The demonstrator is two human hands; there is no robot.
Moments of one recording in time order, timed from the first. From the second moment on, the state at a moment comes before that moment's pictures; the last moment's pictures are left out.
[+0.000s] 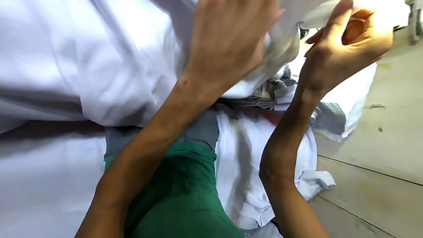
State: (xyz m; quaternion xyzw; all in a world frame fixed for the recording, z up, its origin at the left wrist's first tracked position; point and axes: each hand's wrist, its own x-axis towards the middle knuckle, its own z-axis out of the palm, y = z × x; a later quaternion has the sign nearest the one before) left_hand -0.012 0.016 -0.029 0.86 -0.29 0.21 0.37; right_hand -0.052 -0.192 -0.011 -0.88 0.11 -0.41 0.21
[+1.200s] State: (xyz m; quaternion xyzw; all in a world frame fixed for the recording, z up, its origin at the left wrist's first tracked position) left_hand -0.022 -0.018 -0.047 0.83 -0.48 0.22 0.19; right_hand -0.043 -0.201 -0.003 -0.90 0.16 -0.38 0.15
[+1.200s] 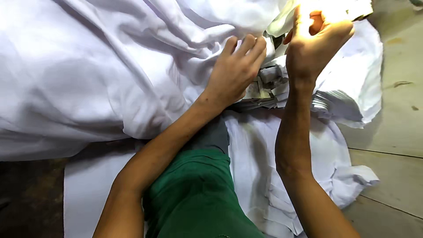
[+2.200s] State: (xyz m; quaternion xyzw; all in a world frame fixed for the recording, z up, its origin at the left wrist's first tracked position) left_hand -0.014 -0.024 -0.026 0.86 -0.46 0.05 0.20; right_hand -0.043 -0.202 0.010 -0.91 0.13 -0.36 0.19
